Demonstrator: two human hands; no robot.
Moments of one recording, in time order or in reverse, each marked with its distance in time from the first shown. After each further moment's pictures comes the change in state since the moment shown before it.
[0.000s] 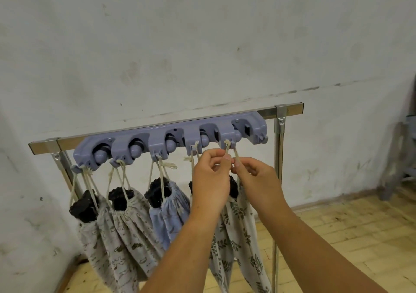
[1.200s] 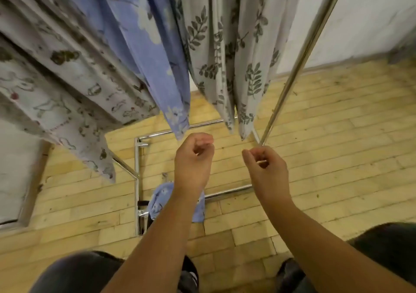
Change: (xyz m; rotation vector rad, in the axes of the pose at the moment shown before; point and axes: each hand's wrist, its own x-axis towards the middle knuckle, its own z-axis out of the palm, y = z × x) left_hand -0.157 -0.338 -0.084 0.245 -0.037 -0.385; right_hand -0.215 0.298 0.027 -0.227 0.087 0.499
